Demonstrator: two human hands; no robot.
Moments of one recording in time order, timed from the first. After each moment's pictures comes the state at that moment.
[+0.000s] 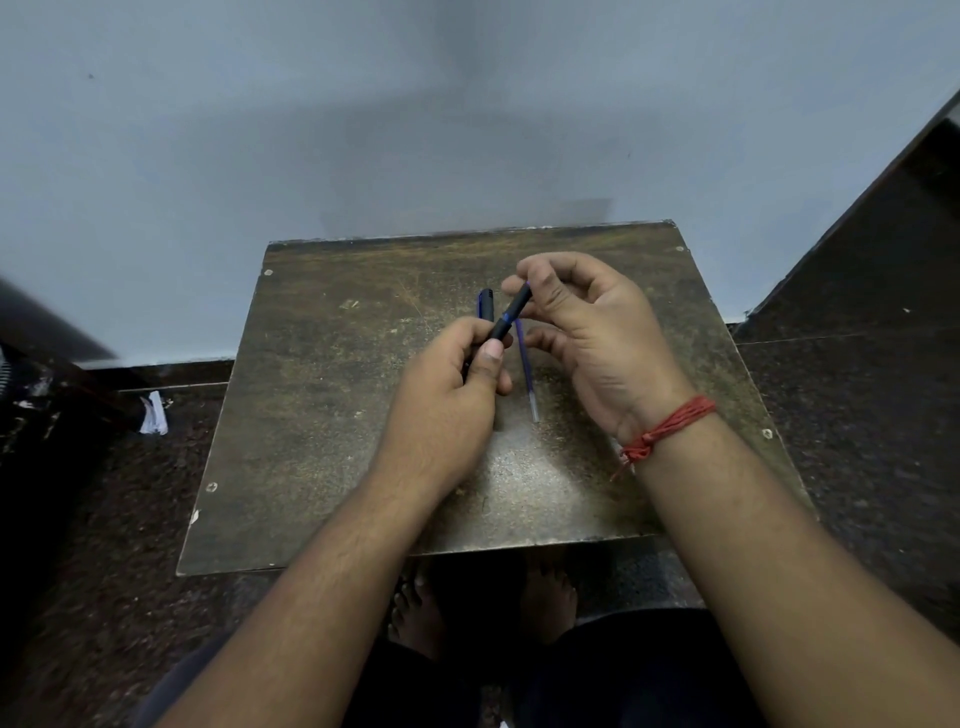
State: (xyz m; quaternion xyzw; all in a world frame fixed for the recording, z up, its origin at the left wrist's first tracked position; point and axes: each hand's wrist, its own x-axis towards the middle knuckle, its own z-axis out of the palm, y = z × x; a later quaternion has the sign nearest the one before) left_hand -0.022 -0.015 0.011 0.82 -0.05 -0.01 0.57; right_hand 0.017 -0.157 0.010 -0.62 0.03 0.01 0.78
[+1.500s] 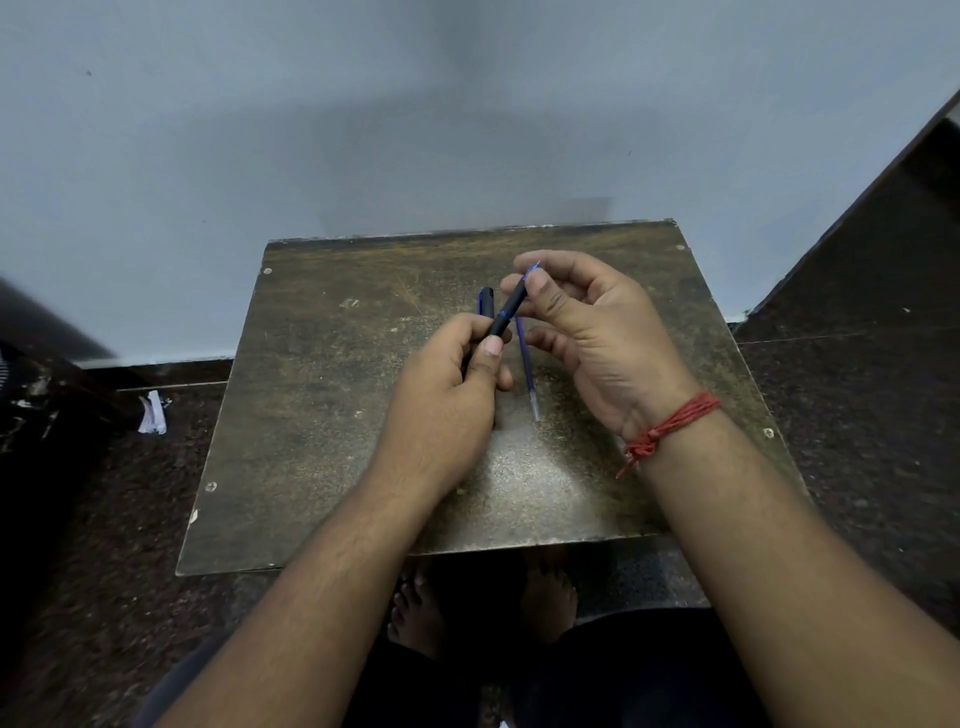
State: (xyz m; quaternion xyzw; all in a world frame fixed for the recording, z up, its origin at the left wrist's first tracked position) left_hand -0.021 -0.015 0.011 0.81 -0.04 -0.01 0.58; right_hand 0.019 -0.159 0.006 -0.61 0.02 0.02 0.79
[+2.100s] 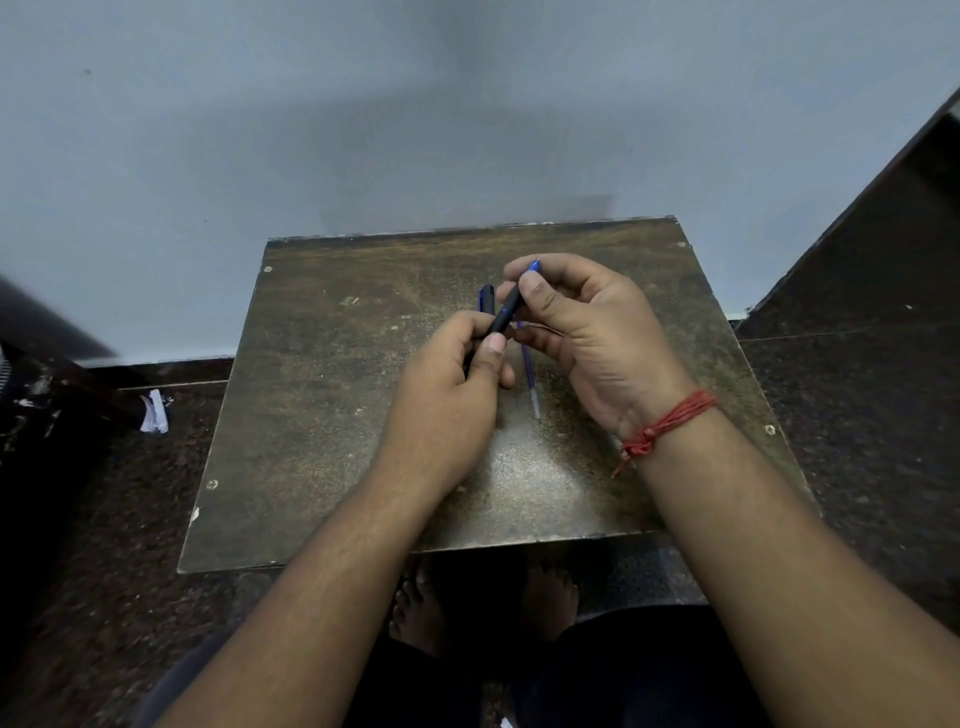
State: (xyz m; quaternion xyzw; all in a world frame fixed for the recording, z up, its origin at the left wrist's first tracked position) left_hand -0.023 -0.016 0.013 0.81 -0.04 -0.01 0.58; right_hand 0.016 -0.155 0.009 -0.60 0.01 0.03 0.80
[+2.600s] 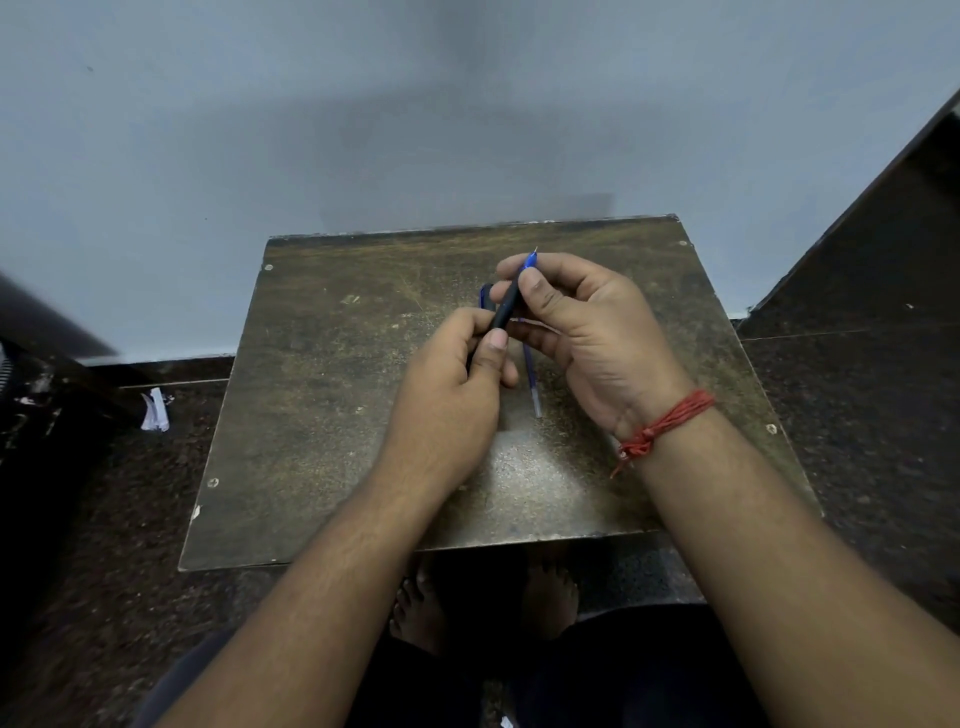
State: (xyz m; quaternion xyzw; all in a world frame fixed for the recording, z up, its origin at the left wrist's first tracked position) left_hand -0.023 -0.017 0.012 0.81 -0.04 0.00 0.58; right_hand 0.016 -0.152 0.010 -0.58 0.00 0.03 0.81
